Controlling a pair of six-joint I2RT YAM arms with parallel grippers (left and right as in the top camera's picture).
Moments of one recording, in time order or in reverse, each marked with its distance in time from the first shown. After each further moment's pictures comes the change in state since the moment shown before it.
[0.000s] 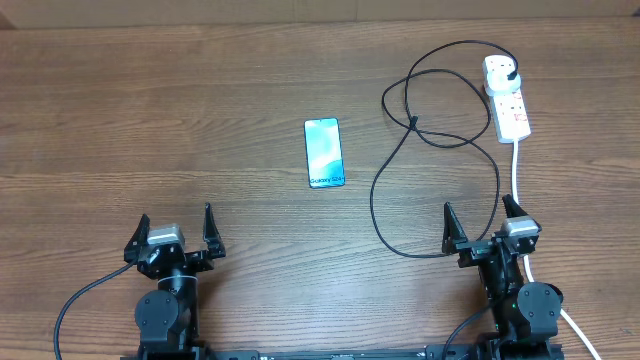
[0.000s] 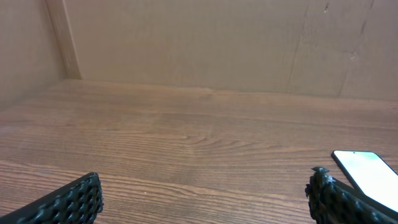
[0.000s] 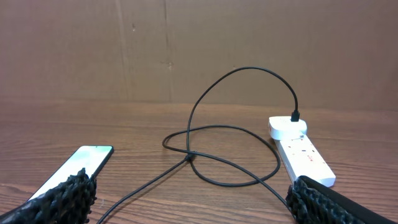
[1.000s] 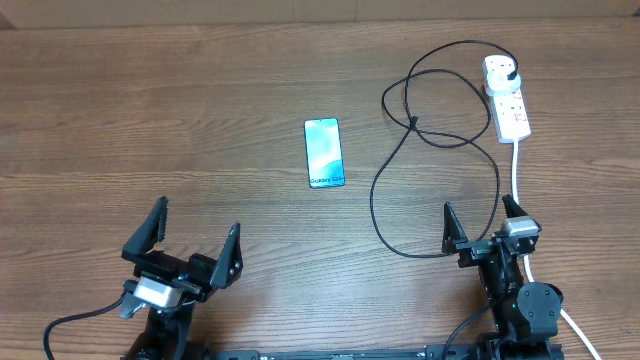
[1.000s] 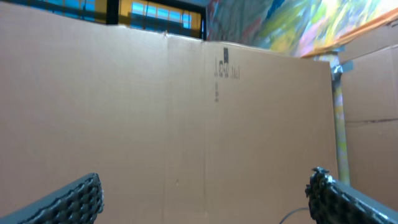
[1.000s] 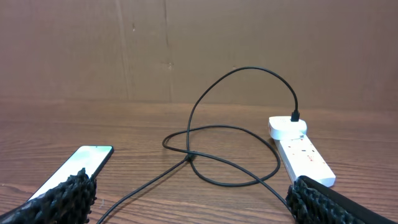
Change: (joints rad) left arm 0.000 -0.002 0.011 0.685 0.465 -0.189; right arm 0.000 0.000 0.000 0.000 0.000 0.000
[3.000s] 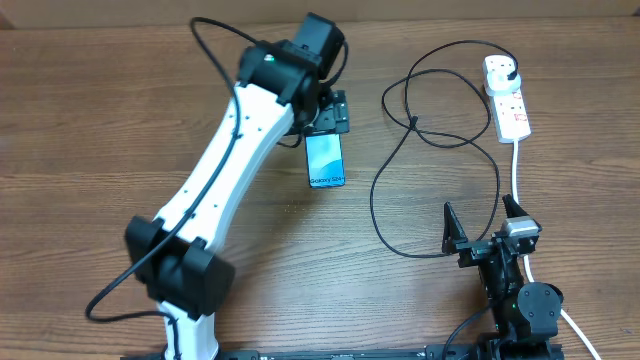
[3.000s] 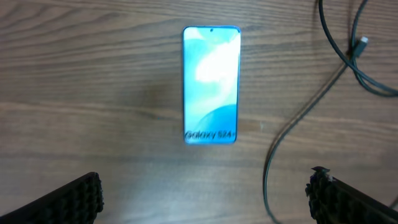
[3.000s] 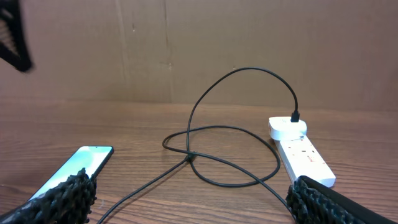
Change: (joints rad) left arm -0.499 1.976 2.040 -1.971 -0.389 -0.371; right arm 0.000 0.000 0.000 0.002 0.000 0.000
